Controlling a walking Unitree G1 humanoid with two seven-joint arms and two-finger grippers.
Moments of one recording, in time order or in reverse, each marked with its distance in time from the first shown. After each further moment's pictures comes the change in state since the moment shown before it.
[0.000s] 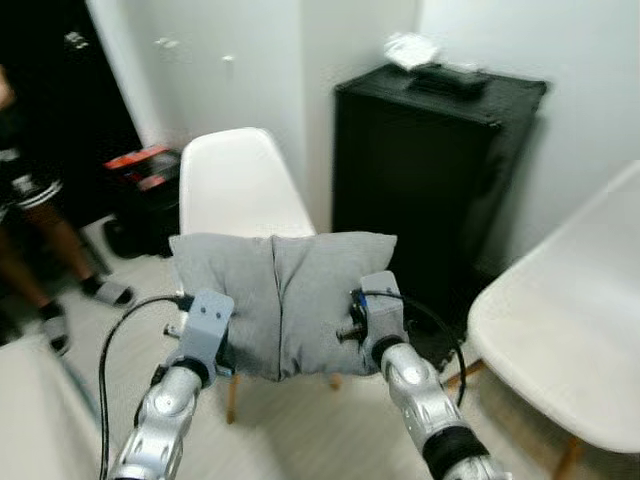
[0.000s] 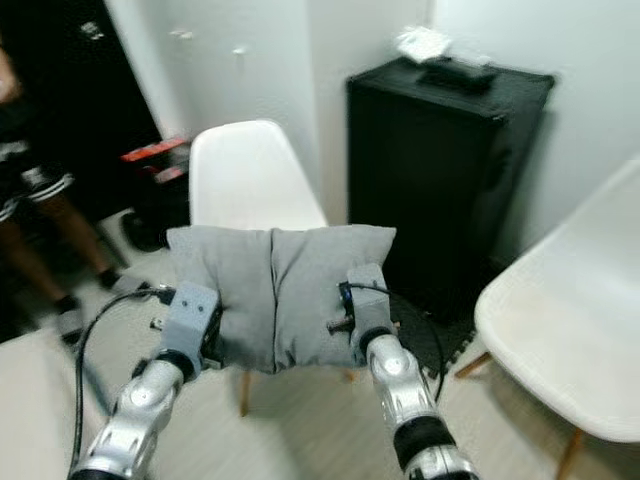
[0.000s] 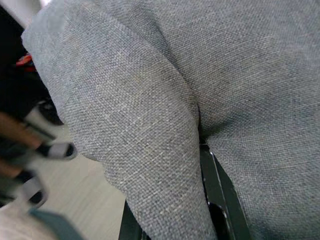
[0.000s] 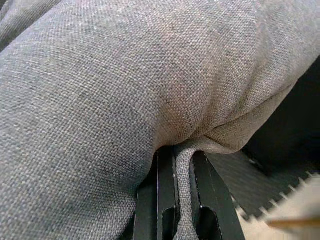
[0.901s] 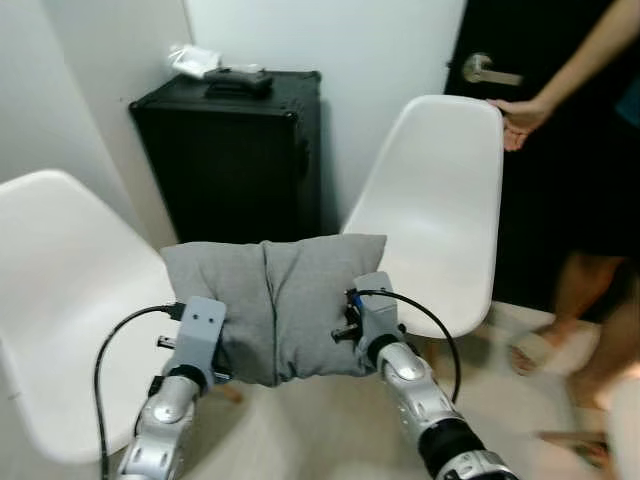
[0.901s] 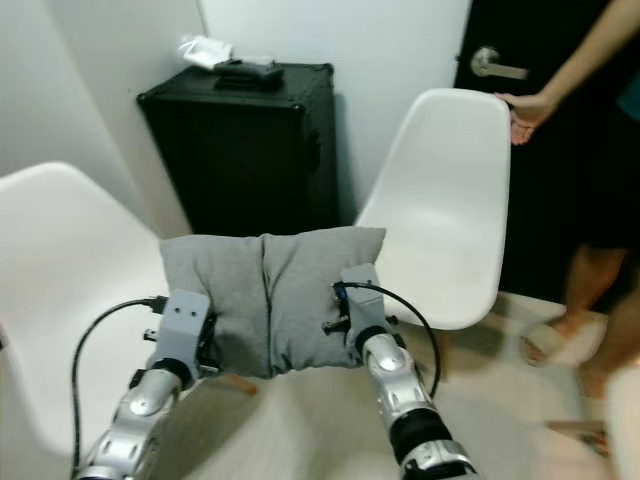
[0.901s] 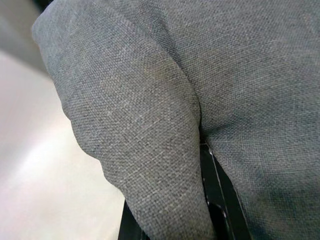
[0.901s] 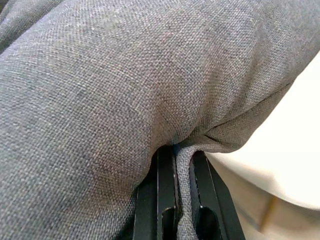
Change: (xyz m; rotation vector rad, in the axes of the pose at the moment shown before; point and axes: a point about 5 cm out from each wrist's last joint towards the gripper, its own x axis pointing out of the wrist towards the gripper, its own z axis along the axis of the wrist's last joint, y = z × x) left arm 0.000 -0.002 -0.002 -0.076 0.010 0.070; right arm 0.004 0.000 0.004 -0.005 0.001 0.025
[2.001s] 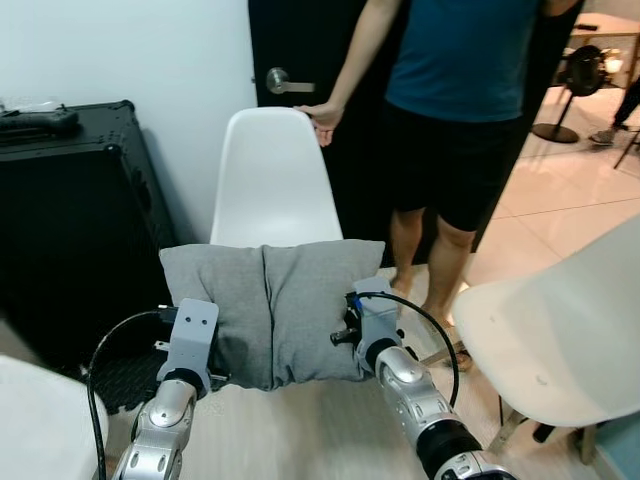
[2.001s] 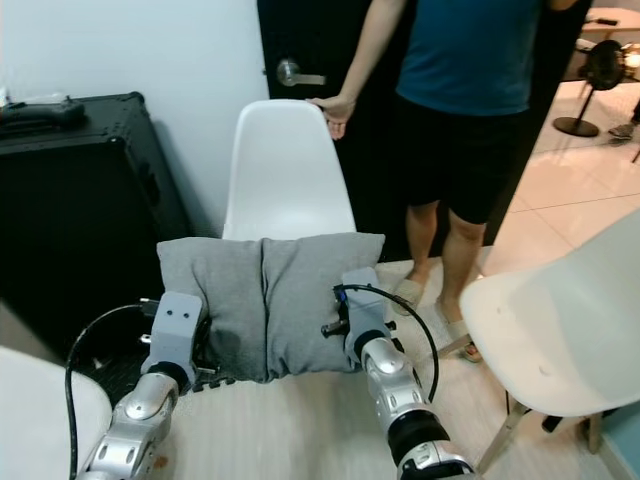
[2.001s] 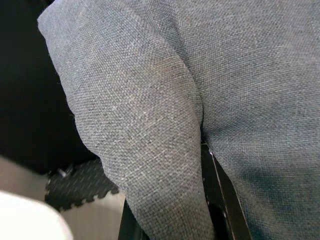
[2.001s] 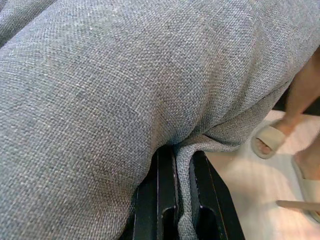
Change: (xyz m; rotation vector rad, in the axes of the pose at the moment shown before) left arm -0.002 0.001 -0.002 -0.052 0.008 0.027; right arm 0.002 0.002 -0.002 0.021 0.019 0.005
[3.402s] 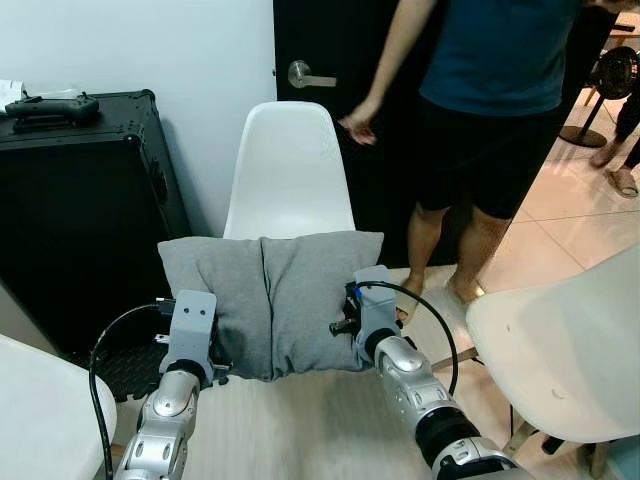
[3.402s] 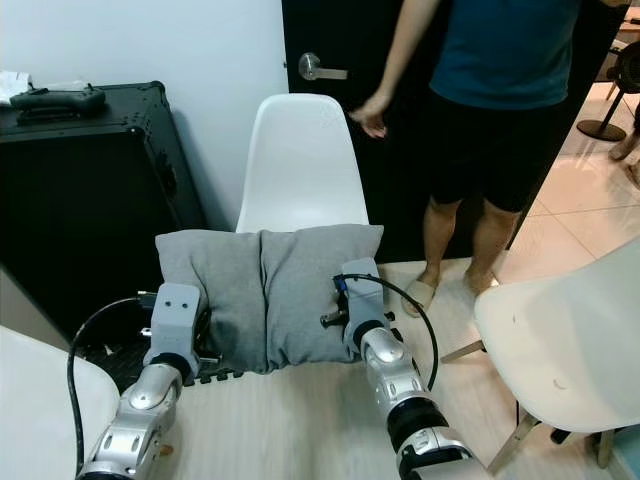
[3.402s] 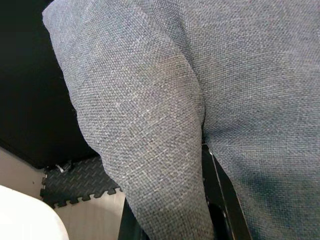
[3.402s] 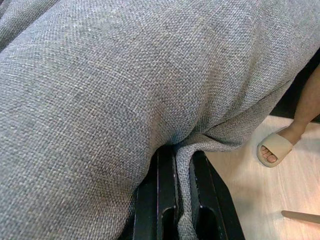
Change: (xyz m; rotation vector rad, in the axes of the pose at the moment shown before) left arm 0.006 0.000 0.009 -0.048 -0.018 0.029; right arm 0.006 -0.001 0.010 0.008 -0.012 0.010
